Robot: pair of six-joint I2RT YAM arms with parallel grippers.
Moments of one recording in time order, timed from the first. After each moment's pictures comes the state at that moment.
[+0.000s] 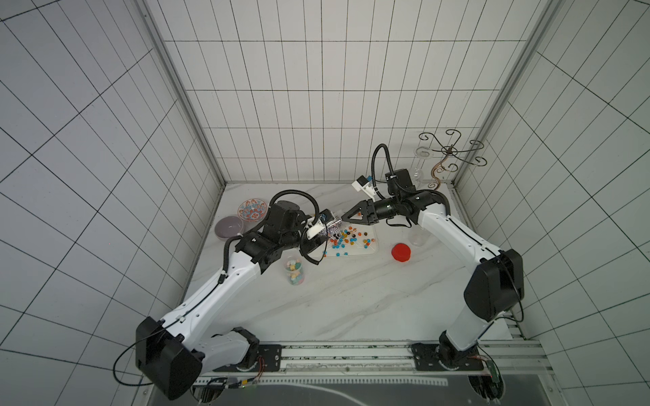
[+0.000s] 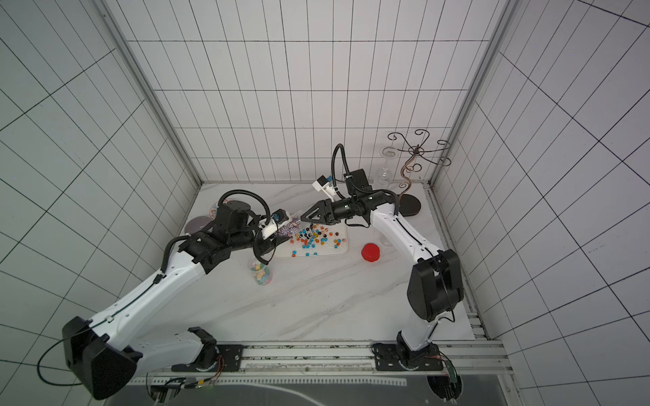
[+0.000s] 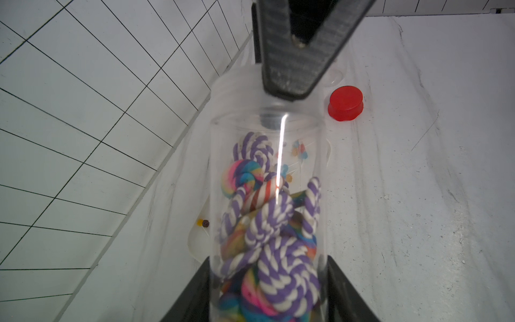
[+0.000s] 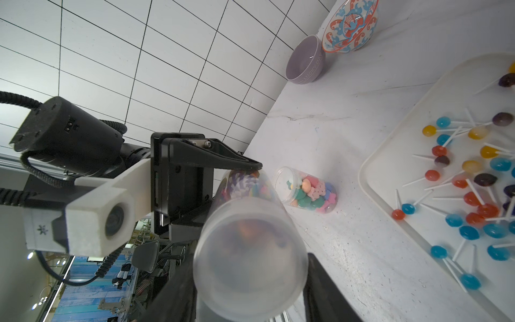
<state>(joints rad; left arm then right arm) -0.53 1.21 1.10 -0.50 0.28 0.55 0.42 1.71 1.53 -0.57 -1.11 0.31</state>
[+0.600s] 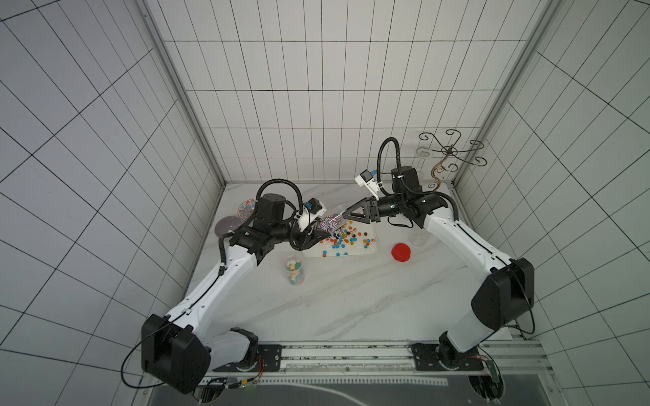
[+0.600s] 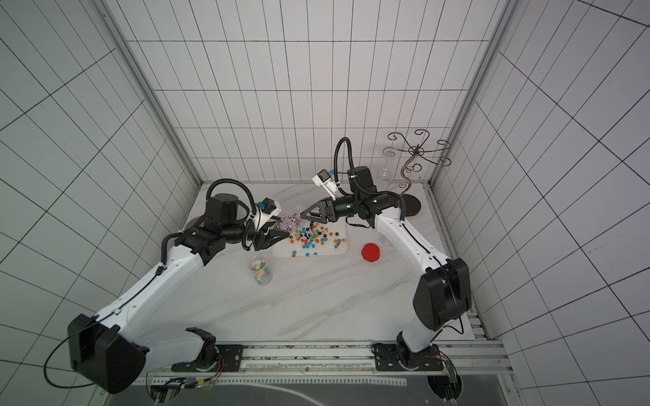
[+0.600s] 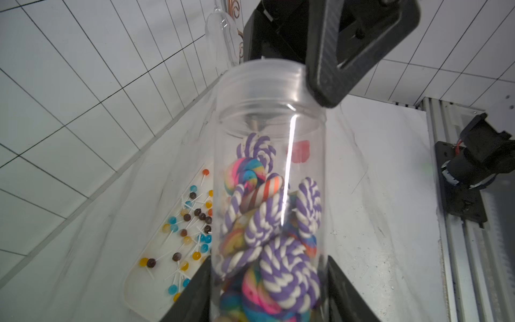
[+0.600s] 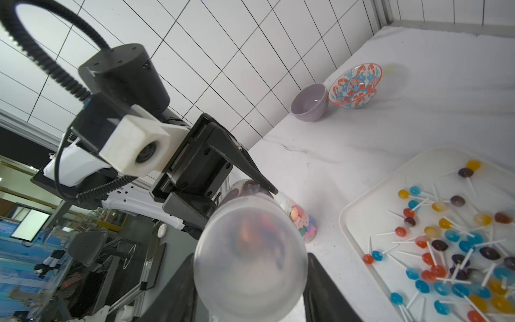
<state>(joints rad) -0.35 1.26 1.11 -0.42 0.75 0.40 0.43 1.60 1.46 -0.40 -1.08 0.15</state>
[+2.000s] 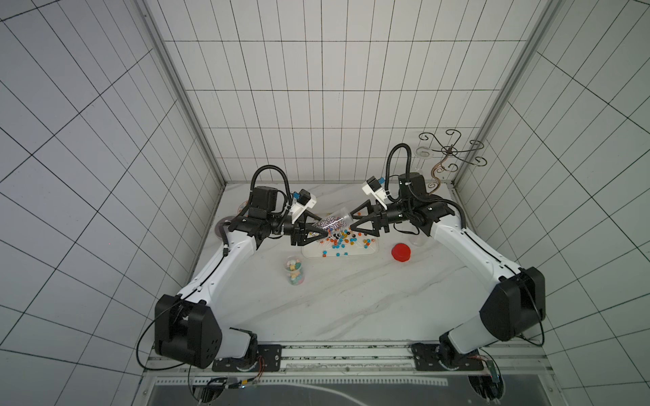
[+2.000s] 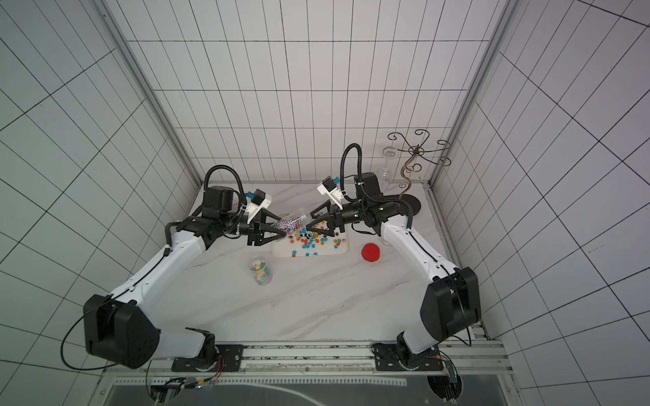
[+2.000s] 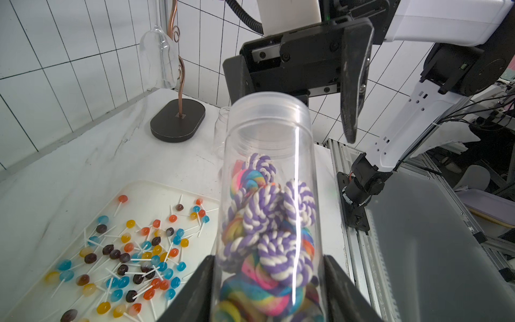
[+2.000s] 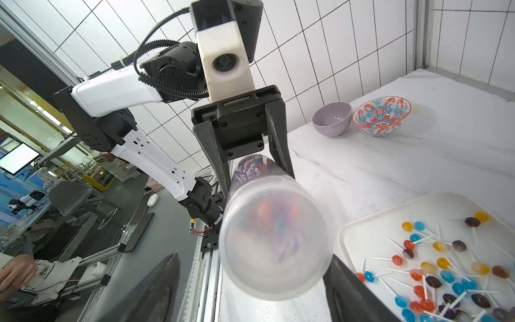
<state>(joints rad) -0.24 1.38 1.18 -0.49 1.15 0.37 0.41 1.55 1.37 -0.37 -1.20 -0.05</state>
